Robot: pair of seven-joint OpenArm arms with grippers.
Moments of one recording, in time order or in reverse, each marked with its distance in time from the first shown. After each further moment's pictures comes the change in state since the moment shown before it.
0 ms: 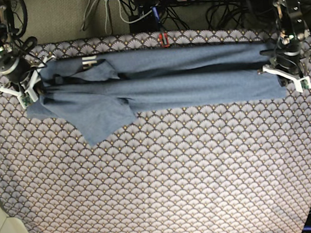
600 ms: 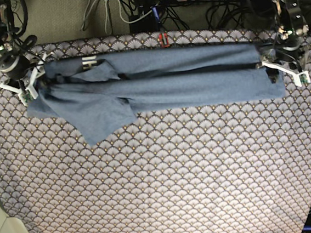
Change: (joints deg) left arm 1.5 0.0 0.1 -0.3 0.2 0.2 0.0; right arm -0.4 -0.2 0.1 0.0 -0.1 0.0 -3.9
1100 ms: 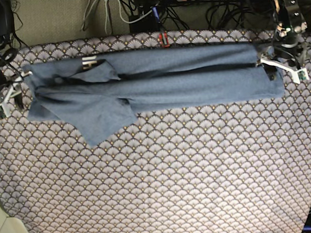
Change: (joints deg) left arm 1.0 0.7 0.0 0.0 0.0 0.0 -0.3; right arm -0.5 0.3 11.0 9.7 -0.1 -0.4 -0.5
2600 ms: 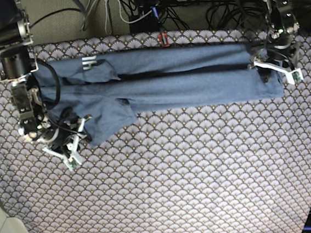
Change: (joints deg) left arm -1.1 3.8 0.0 0.0 0.5 0.7 -0.4; right arm 41.4 -5.6 -31.6 -44.4 0.1 4.7 0.7
